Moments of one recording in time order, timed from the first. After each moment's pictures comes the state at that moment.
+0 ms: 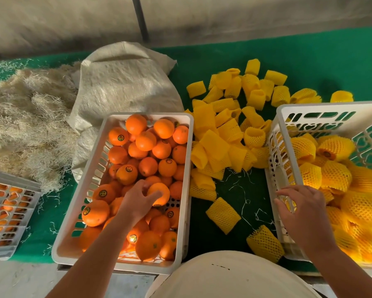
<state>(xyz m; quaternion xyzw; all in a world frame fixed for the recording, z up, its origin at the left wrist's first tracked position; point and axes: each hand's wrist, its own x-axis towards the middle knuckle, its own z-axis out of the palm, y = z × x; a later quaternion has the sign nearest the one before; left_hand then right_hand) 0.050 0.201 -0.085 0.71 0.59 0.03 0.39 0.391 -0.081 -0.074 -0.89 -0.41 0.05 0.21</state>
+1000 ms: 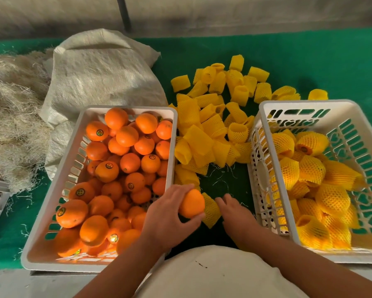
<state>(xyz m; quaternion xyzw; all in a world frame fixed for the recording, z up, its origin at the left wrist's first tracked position) 0.126 0.088 -0.051 0.88 0.35 0.11 0.31 0.335 -0.030 -0.146 -0.78 -0.56 0.28 -0.06</state>
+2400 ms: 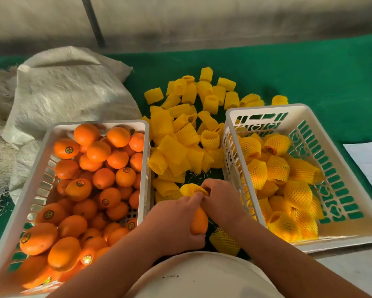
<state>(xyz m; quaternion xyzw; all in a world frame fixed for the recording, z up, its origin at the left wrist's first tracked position) 0.192 0.077 -0.010 0.95 0.18 -0.09 0.23 0.352 -0.012 -0.050 -0.83 -0.43 0.20 0.29</state>
